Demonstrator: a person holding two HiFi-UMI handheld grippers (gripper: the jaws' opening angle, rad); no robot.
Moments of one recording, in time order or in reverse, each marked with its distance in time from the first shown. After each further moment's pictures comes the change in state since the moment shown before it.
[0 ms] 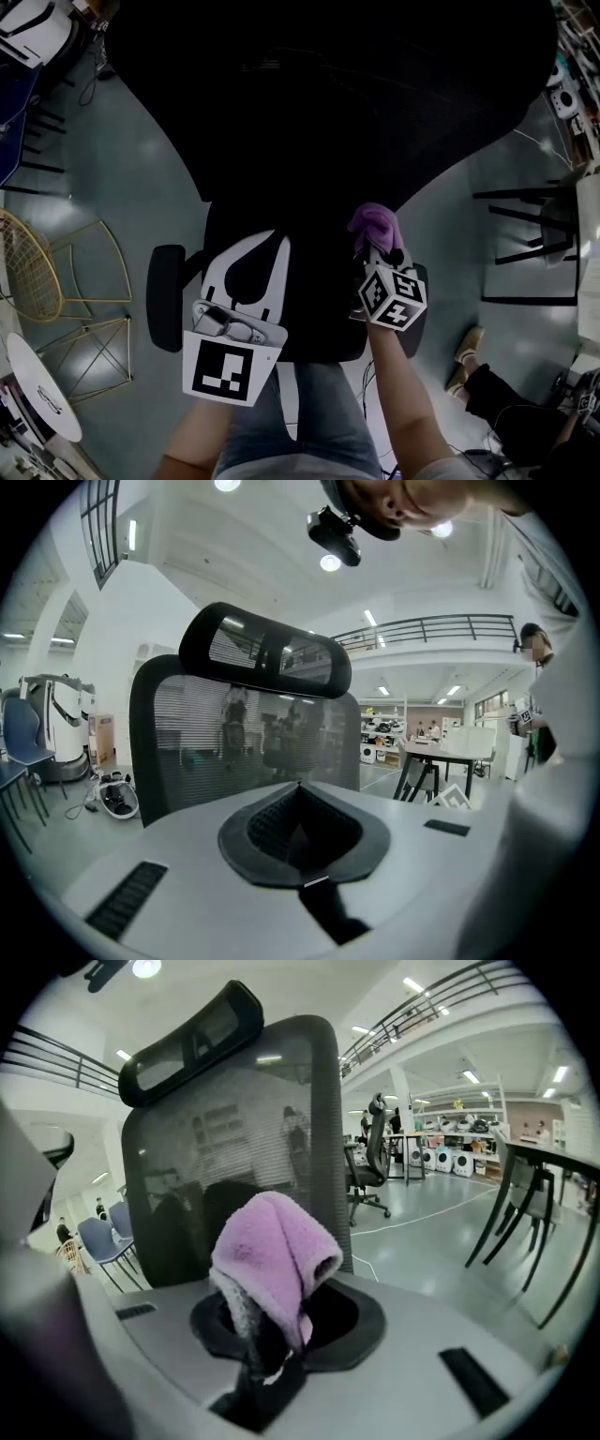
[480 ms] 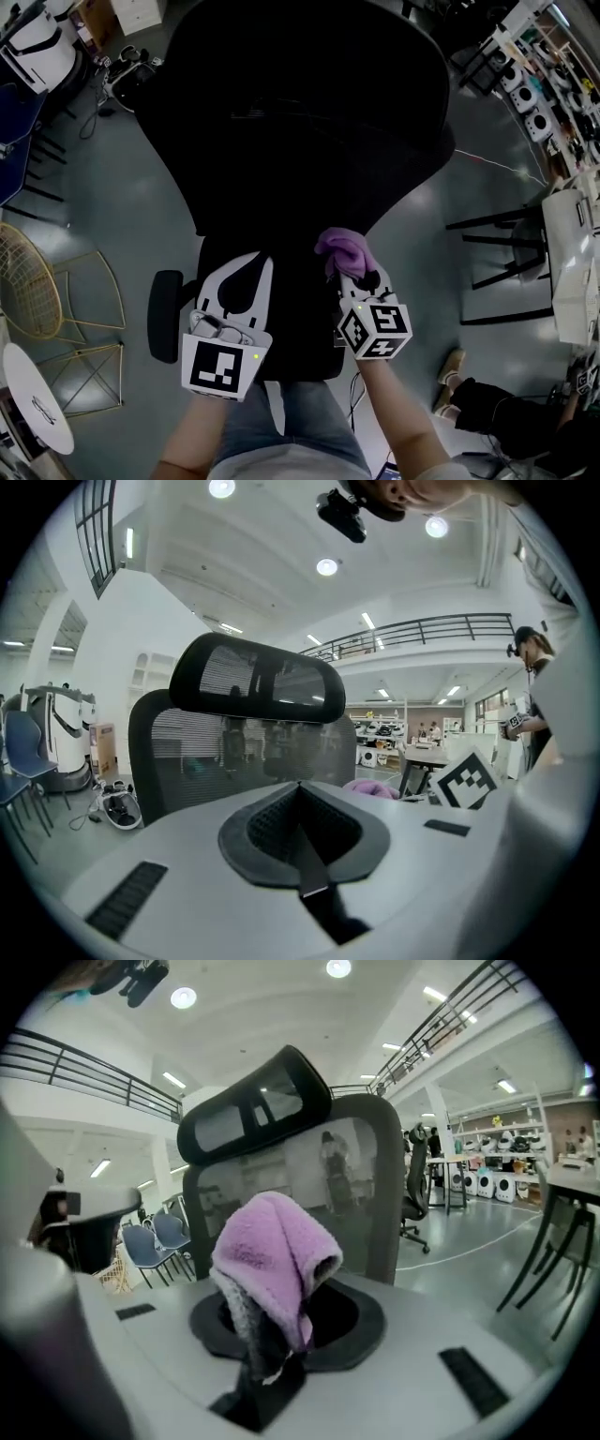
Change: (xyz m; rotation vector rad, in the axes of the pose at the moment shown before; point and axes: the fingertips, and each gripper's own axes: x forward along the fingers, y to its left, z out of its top) left arm -0.005 -0.014 0.055 0.003 -0.039 0.014; right arm -0.070 0.061 0.107 -0.105 -0.125 0.216
